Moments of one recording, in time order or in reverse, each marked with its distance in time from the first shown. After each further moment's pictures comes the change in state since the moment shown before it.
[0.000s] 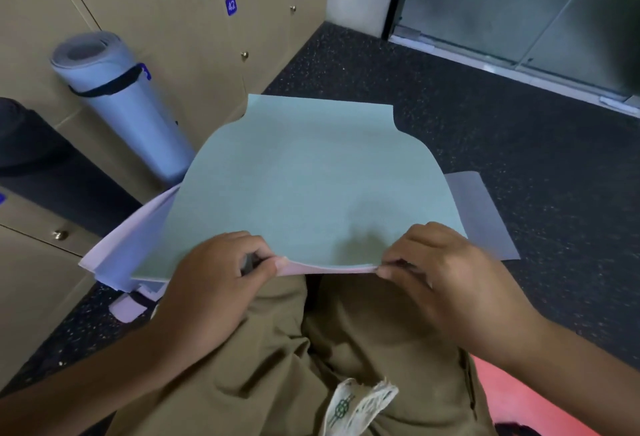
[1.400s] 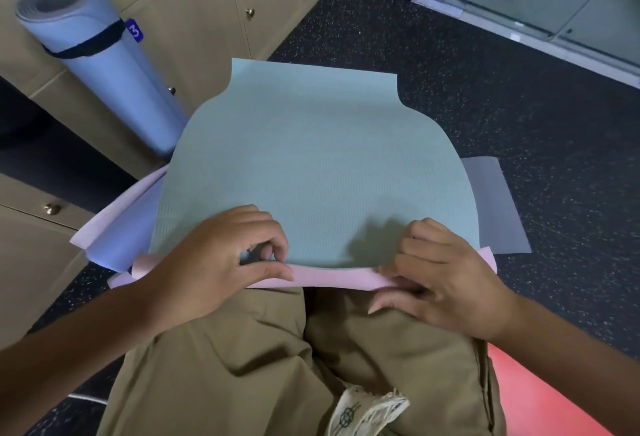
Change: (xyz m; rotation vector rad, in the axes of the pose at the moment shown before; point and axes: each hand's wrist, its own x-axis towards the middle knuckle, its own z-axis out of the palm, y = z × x) left_hand 0.051 -0.034 -0.003 -0.079 -0.229 0.348; right_hand 0.039 0.057 0.054 0.136 0.062 -0.419
